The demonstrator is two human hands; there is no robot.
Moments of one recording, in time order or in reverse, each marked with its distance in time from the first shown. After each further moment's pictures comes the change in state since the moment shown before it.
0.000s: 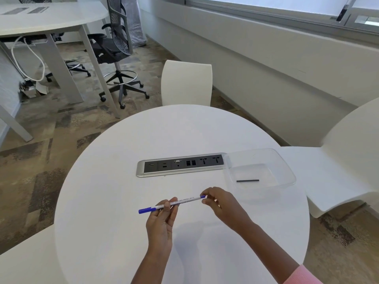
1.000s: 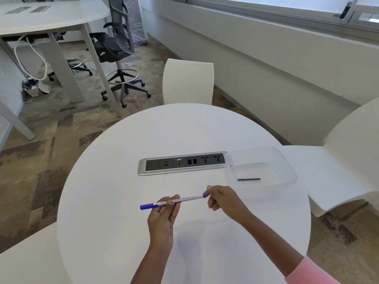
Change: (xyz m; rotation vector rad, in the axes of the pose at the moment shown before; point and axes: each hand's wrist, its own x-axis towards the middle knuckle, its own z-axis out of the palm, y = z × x) left_hand 0.000 0.000 0.000 0.051 -0.033 0.037; right_hand 0.008 -0.005 -0.006 0.444 -0.059 0.314
